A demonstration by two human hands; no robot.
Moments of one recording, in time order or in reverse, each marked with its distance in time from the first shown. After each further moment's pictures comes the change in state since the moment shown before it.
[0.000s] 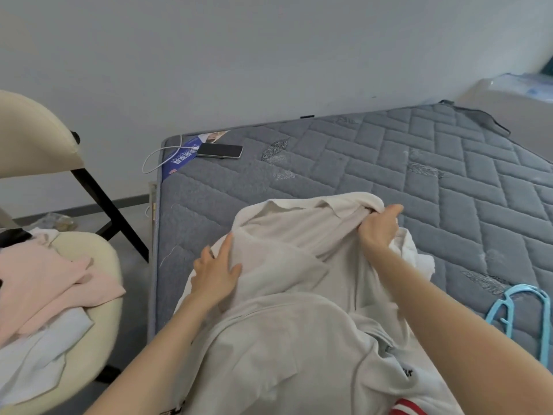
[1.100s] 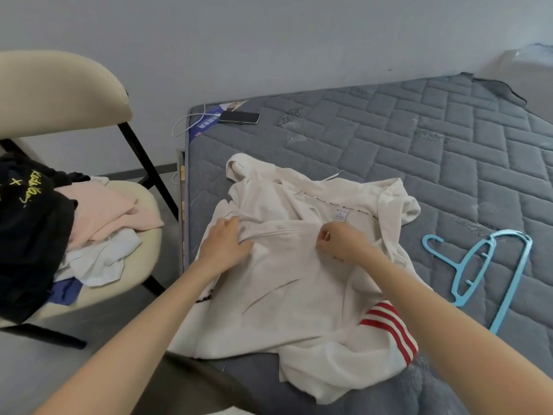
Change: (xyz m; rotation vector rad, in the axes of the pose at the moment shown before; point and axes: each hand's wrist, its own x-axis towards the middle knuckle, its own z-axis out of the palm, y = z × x) left_hand -0.119 -0.027 0.005 0.106 0.094 0.132; right_hand -0.138 0.053 -0.084 -0.743 -0.902 -0.553
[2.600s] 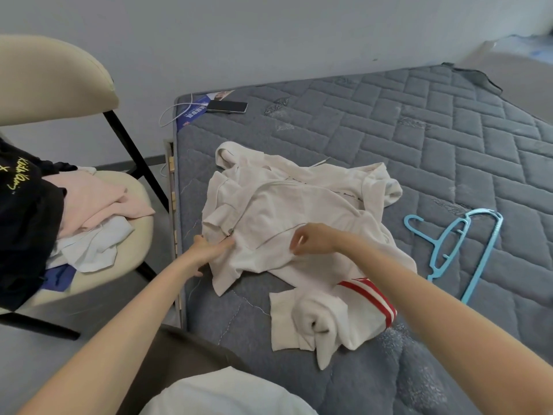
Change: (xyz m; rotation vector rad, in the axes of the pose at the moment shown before) left_hand -0.015 -0.045 0.028 -0.683 -0.269 -0.555; right_hand -0.042 -0.029 0.004 0.083 -0.377 -0.100
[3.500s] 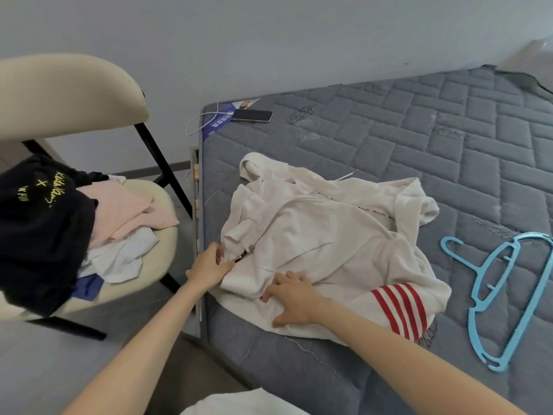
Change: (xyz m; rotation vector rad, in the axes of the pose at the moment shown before) left_hand 0.015 -0.018 -0.027 0.419 0.244 0.300; right_hand 0.033 -0.040 0.094 -0.373 0.006 -0.341
